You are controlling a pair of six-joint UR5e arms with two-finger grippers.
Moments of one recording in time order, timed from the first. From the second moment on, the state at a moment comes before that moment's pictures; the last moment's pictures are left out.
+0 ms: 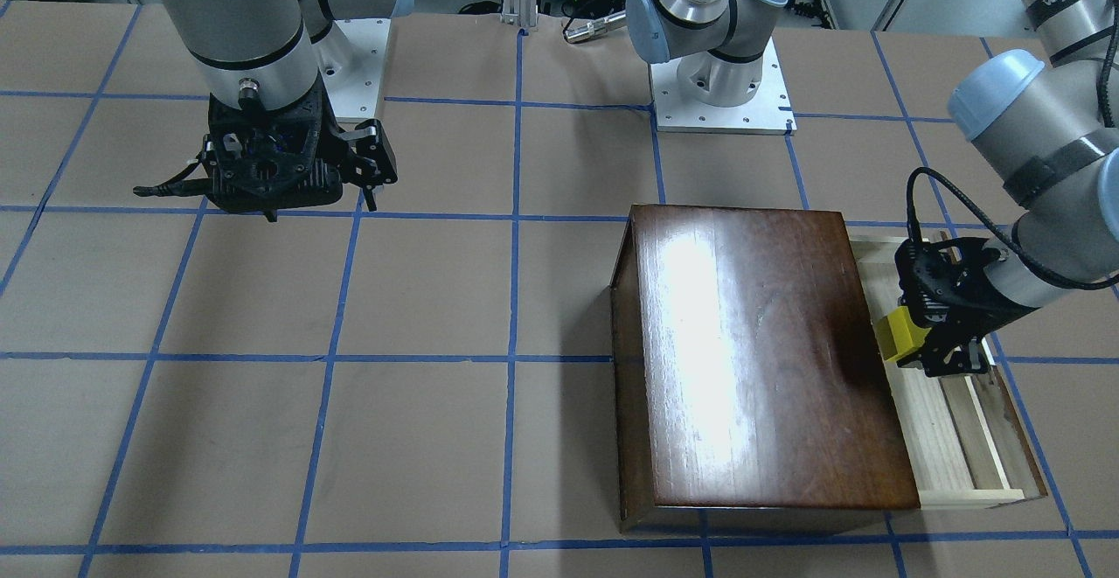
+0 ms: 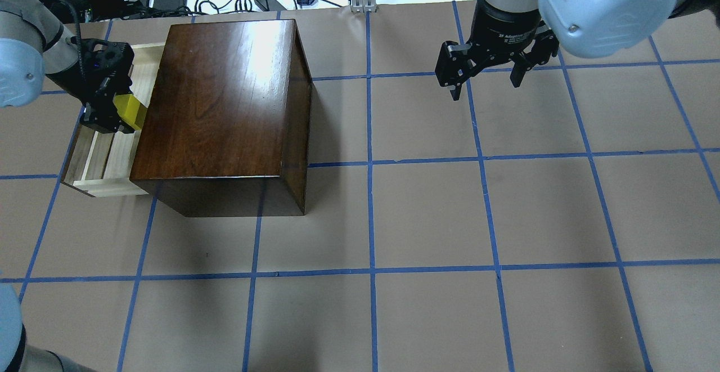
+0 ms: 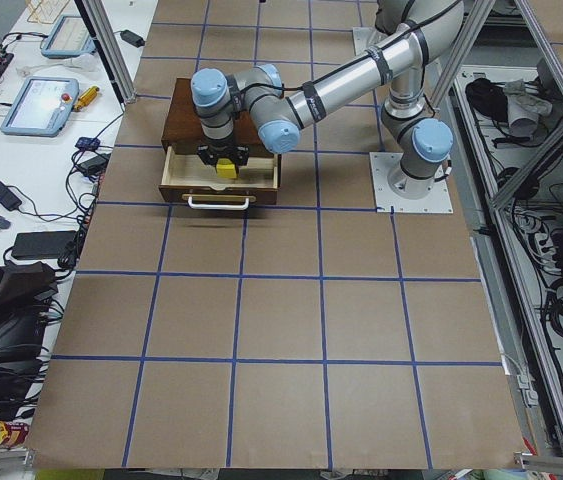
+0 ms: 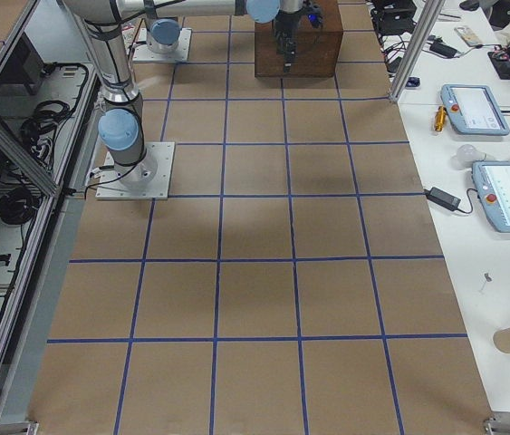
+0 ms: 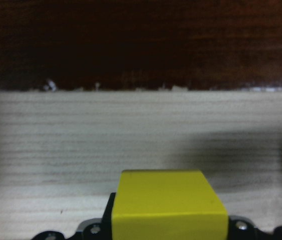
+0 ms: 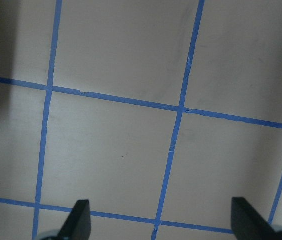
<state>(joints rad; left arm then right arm) -1.18 -1.88 -1.63 -1.26 1.53 1.97 1.70 -1.45 1.48 -1.58 -1.60 -0.05</state>
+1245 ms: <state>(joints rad) -1.19 -1.55 -1.61 -1.59 1.54 1.75 1.70 -1.45 1.48 -1.58 -1.60 -0.05</state>
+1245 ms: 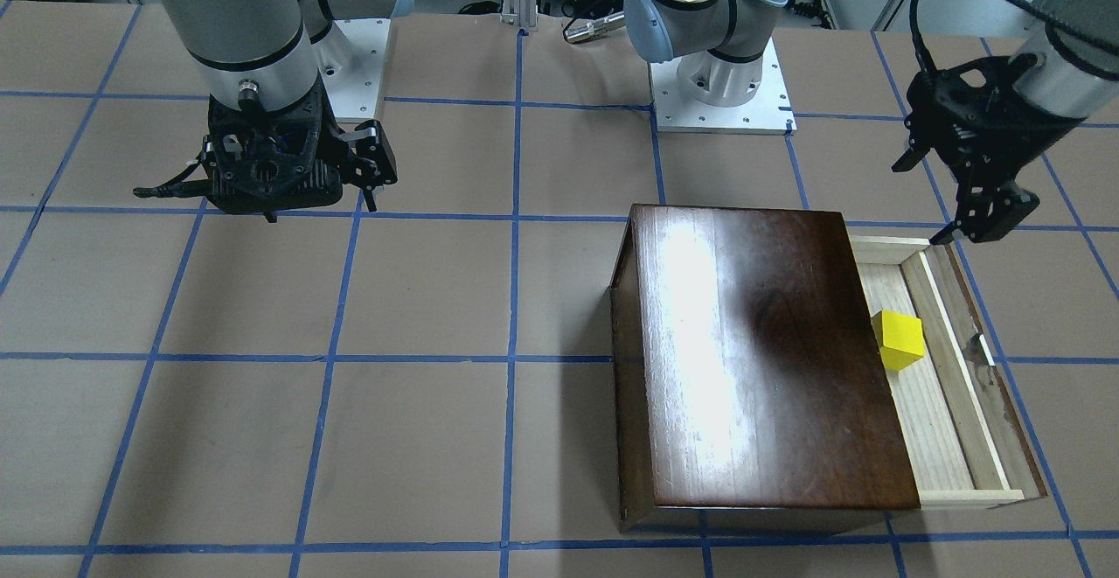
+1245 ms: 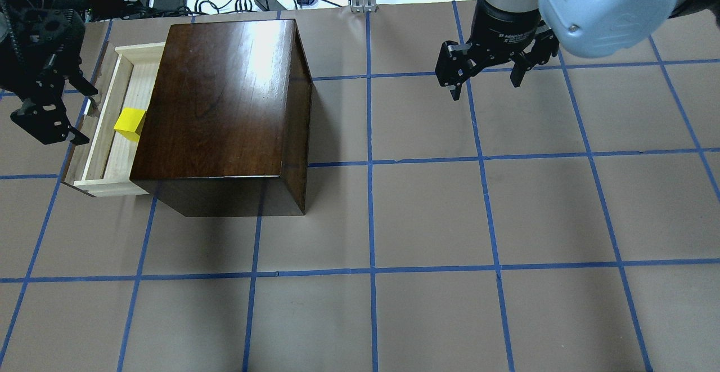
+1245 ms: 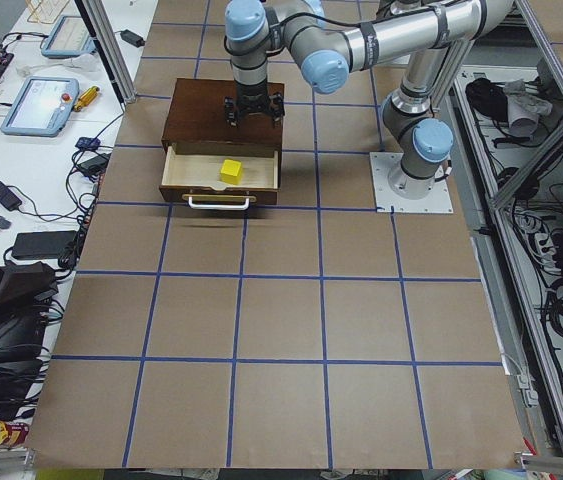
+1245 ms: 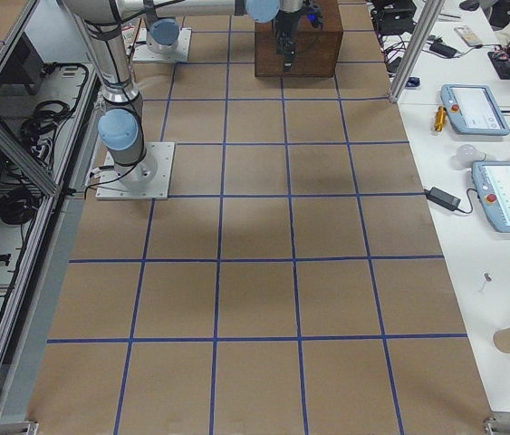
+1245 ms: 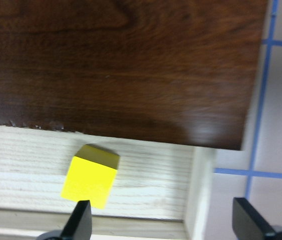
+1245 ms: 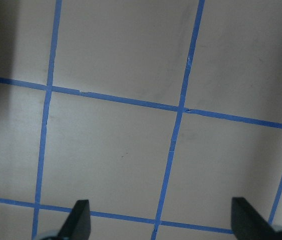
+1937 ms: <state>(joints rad) -1.23 -1.45 -1.61 -1.62 1.53 1.01 1.70 -1.45 1.48 -1.58 -1.60 -0.05</state>
